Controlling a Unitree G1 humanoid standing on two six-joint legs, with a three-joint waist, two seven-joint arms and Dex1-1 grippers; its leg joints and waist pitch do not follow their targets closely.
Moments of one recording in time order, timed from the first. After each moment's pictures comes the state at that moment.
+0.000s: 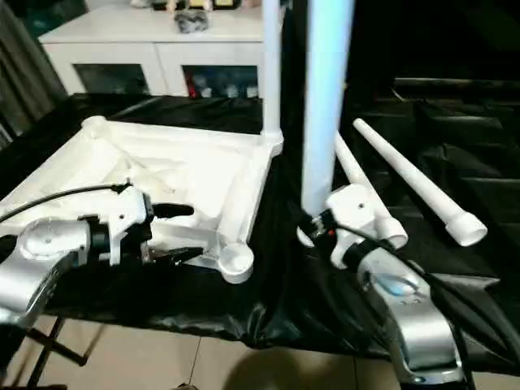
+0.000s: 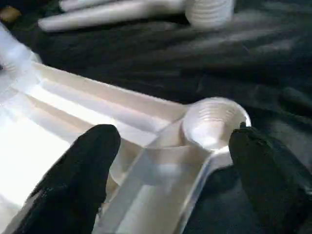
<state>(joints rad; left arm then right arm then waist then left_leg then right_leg) -0.36 0.55 -0.21 0.17 -0.15 0.09 -1.08 -0.08 -0.35 0.01 -0.27 0.18 0.38 0.44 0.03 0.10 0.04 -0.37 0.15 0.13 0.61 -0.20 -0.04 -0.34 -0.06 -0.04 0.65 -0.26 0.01</state>
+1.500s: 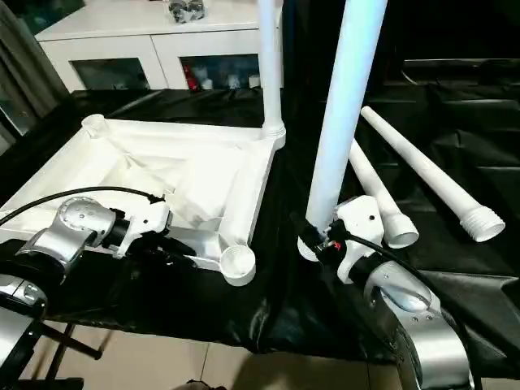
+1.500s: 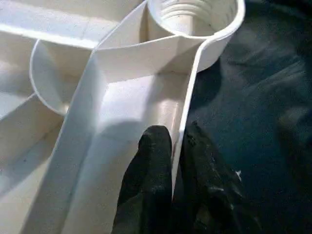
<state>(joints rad) -0.74 0.46 -0.33 1.02 0.01 -0.30 -1.44 0.00 -0.34 -0.01 -0.35 0.24 0.44 0.46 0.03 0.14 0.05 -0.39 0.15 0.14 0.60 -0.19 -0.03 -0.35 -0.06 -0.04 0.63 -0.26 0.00</state>
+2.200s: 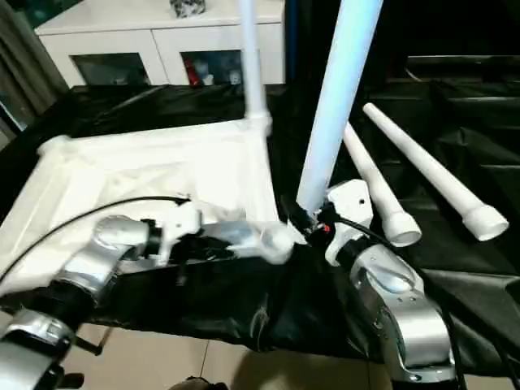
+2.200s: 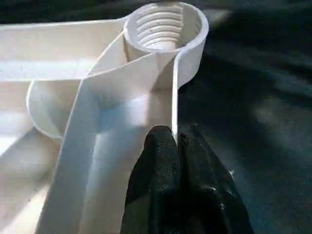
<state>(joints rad) -0.55 0.30 -0.29 0.65 0.02 -0.11 -1.10 -0.10 -0.27 0.01 -0.27 0.24 0.43 0.43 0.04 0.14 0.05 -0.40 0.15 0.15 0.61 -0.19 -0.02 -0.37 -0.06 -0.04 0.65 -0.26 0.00</state>
